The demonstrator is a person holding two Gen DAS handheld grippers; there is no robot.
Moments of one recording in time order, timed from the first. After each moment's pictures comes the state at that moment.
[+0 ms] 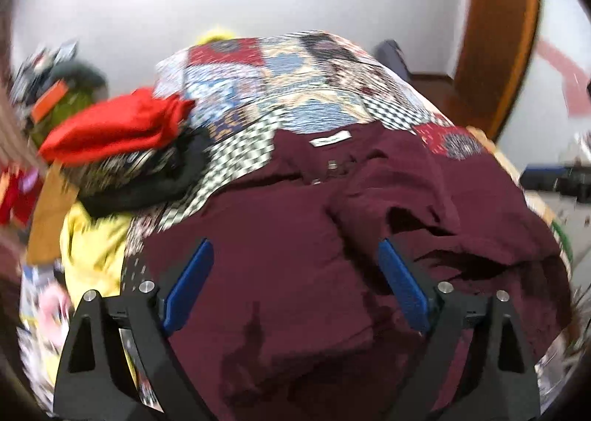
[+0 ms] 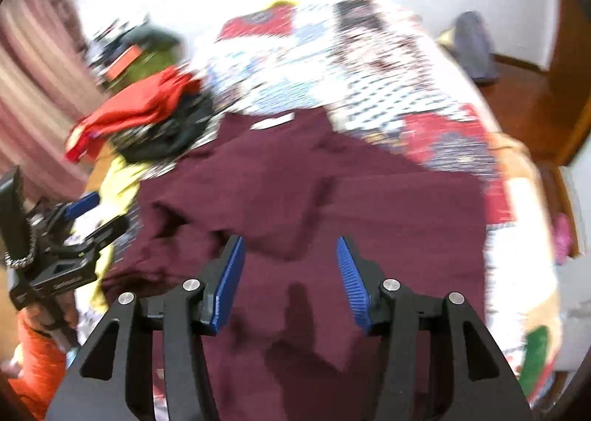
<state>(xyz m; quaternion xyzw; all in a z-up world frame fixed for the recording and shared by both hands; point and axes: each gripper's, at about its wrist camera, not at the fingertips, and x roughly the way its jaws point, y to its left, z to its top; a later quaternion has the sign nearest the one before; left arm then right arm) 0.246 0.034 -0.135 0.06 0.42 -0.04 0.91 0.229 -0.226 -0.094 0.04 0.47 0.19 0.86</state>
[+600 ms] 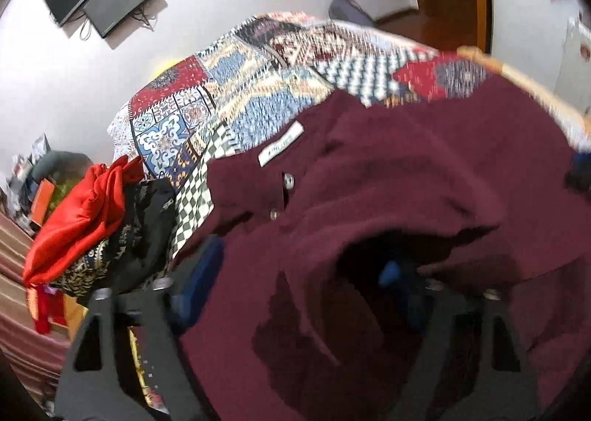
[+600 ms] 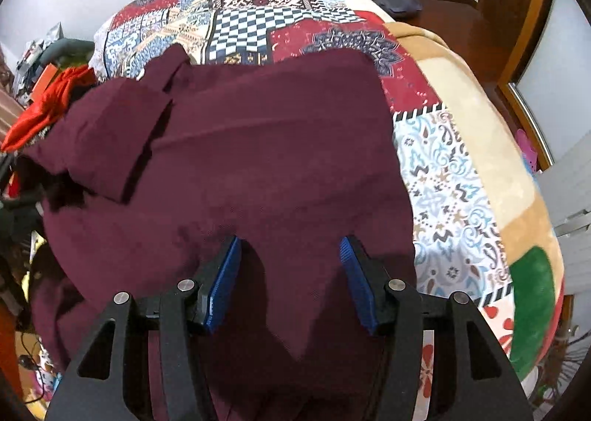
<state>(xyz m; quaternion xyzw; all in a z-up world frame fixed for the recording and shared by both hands) 0.317 -0.035 -0.186 0.22 0.42 -0.07 0.88 0.233 -0.295 -0.187 0.08 0.55 0.08 0.83</state>
